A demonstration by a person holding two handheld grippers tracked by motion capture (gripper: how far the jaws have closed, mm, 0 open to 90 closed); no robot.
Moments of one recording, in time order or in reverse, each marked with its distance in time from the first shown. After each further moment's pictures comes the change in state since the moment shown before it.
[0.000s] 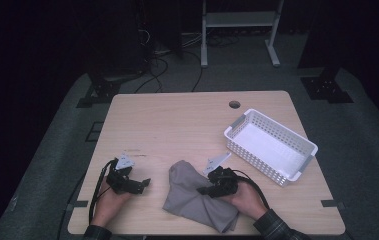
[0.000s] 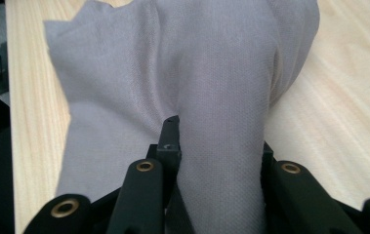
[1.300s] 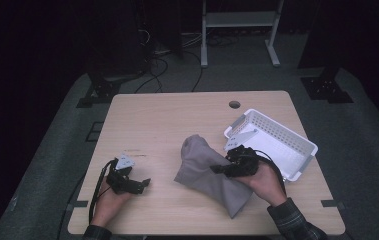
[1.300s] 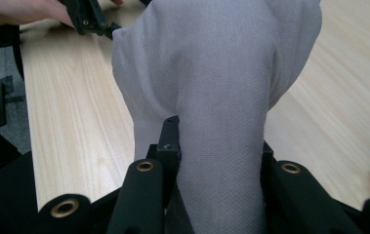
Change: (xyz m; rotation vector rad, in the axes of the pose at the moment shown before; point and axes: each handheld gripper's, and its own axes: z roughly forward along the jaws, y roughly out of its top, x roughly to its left) left arm 0.000 0.000 0.000 0.000 0.000 0.001; right arm -0.024 0.019 -0.080 -0.125 -0.071 0.027
